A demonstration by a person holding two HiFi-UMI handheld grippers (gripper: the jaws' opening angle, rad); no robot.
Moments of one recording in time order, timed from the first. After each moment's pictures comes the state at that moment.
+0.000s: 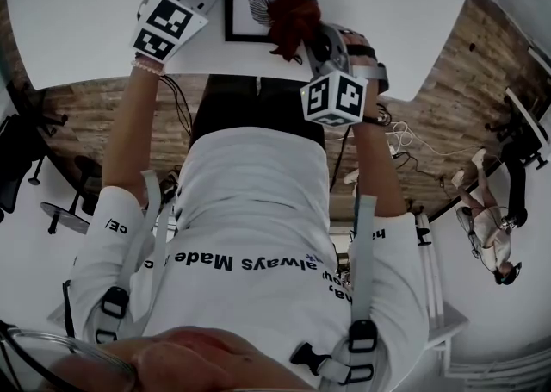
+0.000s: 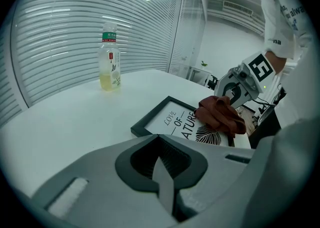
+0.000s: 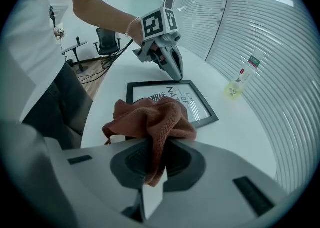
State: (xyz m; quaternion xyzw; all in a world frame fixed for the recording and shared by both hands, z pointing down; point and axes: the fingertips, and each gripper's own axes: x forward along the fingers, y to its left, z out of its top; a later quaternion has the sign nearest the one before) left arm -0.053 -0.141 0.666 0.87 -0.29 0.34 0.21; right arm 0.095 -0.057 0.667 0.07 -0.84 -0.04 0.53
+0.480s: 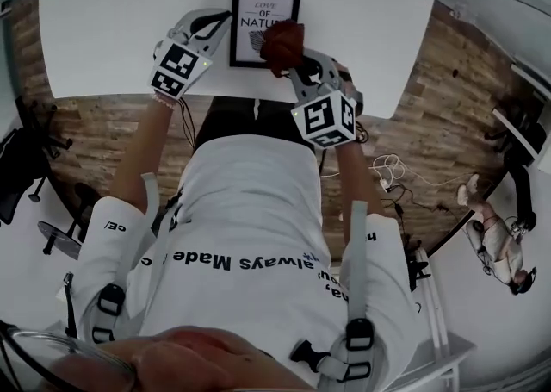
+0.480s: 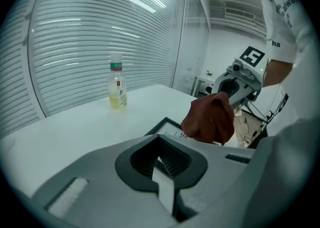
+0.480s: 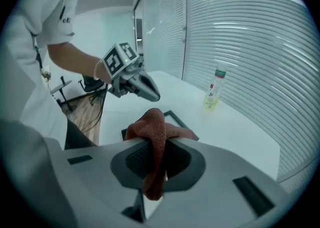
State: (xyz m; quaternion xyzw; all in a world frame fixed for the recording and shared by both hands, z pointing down) left arm -0.054 -0.133 0.594 0.87 -0.35 0.30 0.18; right arm 0.070 -0.079 0.575 0.16 -0.90 0.07 0.40
